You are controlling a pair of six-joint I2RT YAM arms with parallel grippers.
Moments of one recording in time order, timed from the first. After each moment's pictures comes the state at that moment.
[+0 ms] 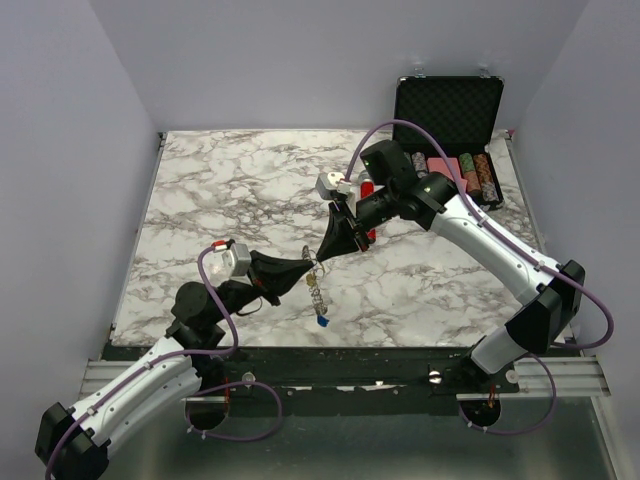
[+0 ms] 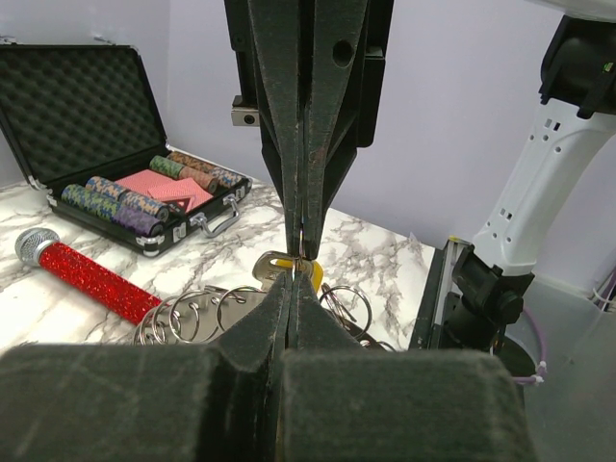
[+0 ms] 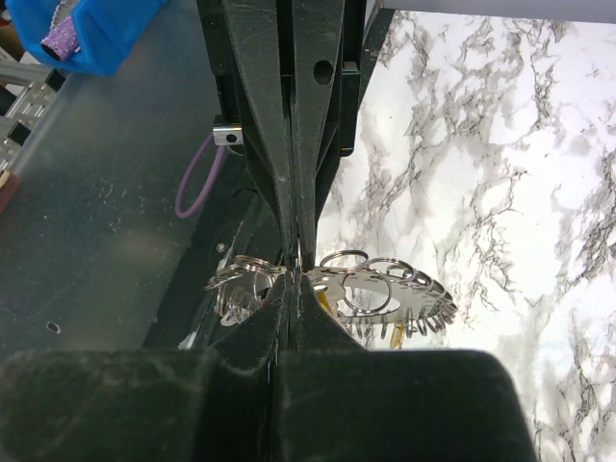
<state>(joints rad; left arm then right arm) -0.70 0.53 0.26 0.64 0.39 -0.37 0.73 1.57 1.58 -0.78 -1.13 -0.56</state>
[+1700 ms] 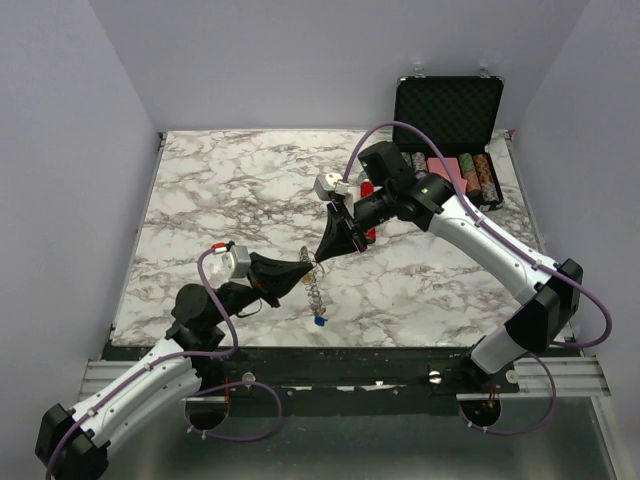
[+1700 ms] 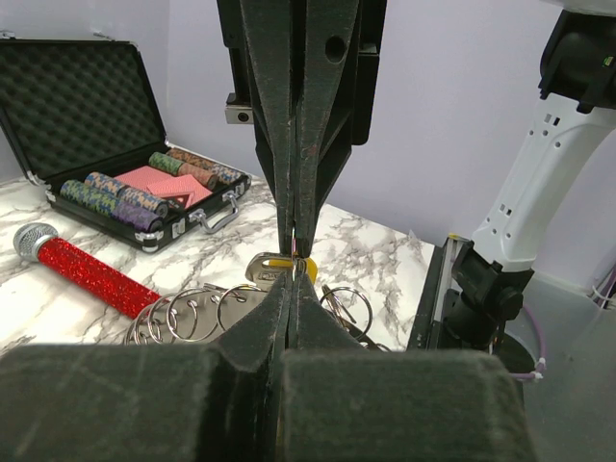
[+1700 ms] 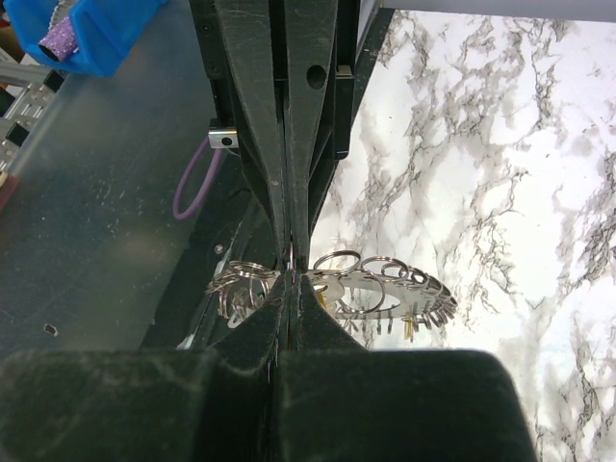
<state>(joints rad) -0.70 0.52 0.25 0.64 0.39 -0.37 0.74 1.58 1.57 -0.75 -1.13 -0.55</state>
